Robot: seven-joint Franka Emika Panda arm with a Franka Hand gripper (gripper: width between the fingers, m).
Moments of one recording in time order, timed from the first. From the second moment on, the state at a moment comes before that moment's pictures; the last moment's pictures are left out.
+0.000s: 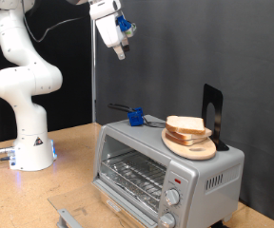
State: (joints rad) arm 0.08 -0.66 0.15 -2.38 0.40 1.98 0.13
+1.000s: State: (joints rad) arm 0.08 -0.67 0.18 -2.53 0.46 2.19 0.13
